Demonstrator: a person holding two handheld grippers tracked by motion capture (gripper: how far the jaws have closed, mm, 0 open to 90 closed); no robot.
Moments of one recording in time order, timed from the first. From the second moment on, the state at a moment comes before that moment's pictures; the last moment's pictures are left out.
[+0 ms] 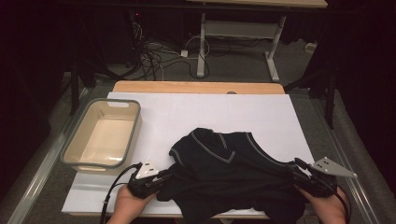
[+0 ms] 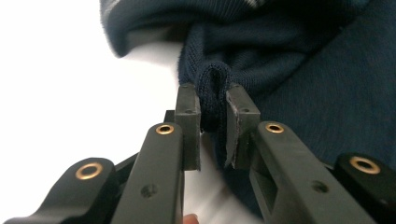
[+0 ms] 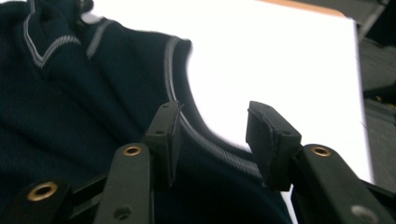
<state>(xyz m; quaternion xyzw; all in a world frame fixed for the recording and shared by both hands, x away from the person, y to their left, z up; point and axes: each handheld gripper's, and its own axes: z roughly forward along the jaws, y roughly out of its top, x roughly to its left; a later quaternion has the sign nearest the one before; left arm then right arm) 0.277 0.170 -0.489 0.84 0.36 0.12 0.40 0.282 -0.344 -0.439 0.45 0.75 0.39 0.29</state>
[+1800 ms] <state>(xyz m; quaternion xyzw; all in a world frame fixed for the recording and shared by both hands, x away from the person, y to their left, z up) 0.288 0.165 -0.446 0.80 0.35 0.11 0.48 0.301 -0.352 -0.457 0.46 0.75 0.37 0.28</state>
